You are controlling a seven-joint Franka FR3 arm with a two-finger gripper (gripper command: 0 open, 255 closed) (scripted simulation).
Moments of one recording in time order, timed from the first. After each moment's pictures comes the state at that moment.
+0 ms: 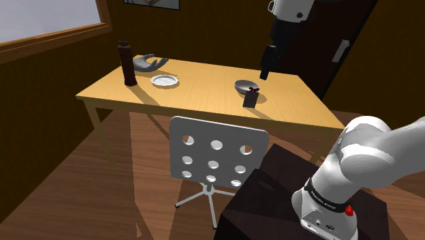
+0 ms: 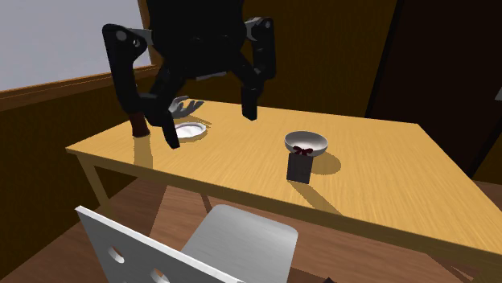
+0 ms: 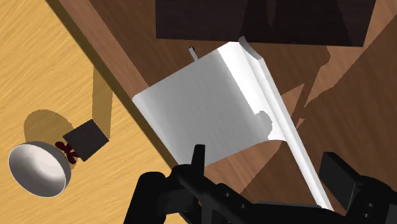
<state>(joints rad) 0.00 -0.78 -0.01 -2.39 -0.08 1.66 -0.02</state>
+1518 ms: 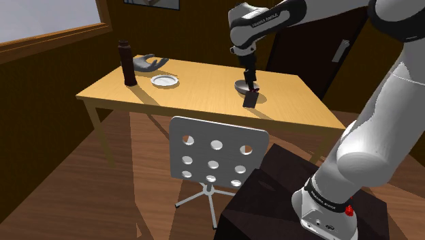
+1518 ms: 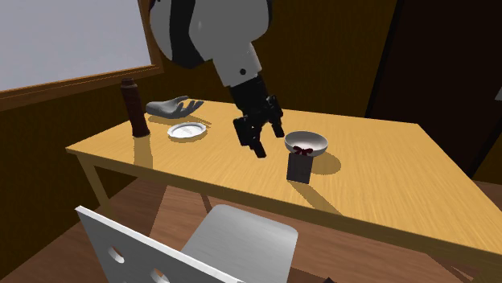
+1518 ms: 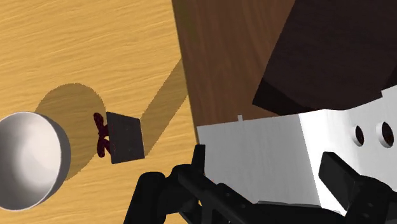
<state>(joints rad) -0.06 0.03 -0.23 -2.00 -0.34 1.75 -0.54</state>
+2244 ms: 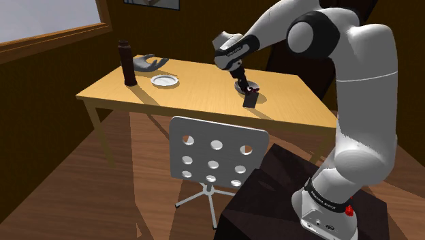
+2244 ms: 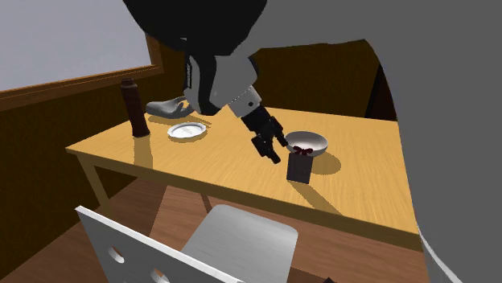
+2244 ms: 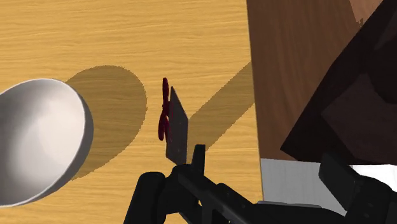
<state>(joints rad) -0.13 0.52 -0.26 -1.61 -0.44 1.73 -0.76</state>
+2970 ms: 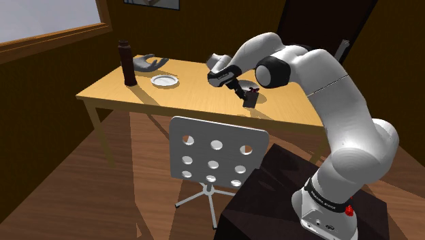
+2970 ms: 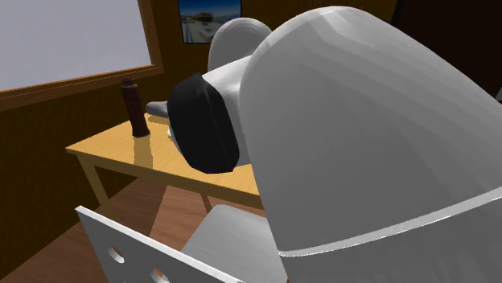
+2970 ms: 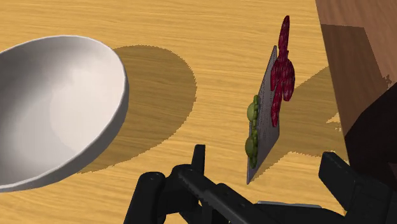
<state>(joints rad) -0.19 0.96 -0.28 -1.18 -0.52 1.67 -0.94</state>
